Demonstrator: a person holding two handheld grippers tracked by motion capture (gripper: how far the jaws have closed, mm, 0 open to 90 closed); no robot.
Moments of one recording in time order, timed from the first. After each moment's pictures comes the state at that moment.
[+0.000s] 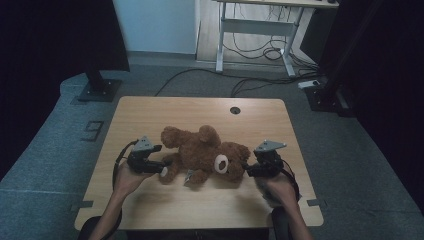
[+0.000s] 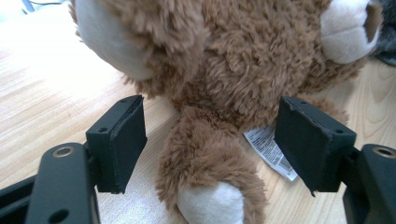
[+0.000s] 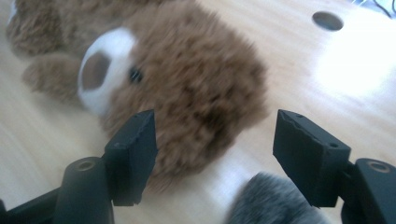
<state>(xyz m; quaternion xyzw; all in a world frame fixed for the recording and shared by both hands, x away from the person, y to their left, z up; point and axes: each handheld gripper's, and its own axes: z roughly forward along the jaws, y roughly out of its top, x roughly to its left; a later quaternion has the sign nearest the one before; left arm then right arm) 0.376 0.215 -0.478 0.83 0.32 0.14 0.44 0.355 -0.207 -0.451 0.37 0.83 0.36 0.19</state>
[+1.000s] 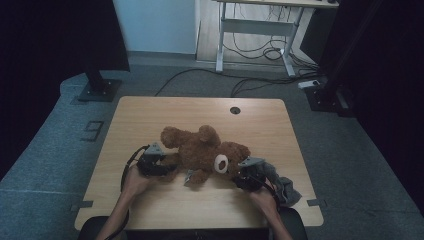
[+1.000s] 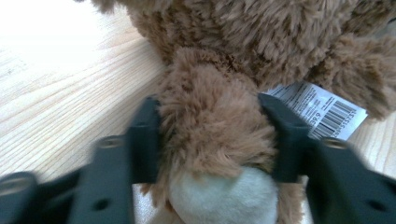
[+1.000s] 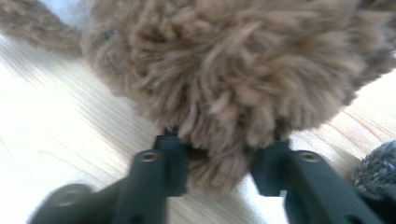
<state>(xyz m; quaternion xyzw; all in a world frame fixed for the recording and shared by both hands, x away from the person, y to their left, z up) 0.393 0.203 -0.520 0.85 0.32 0.10 0.40 0.352 -0.173 -0.528 0.40 0.84 0.32 0.15</state>
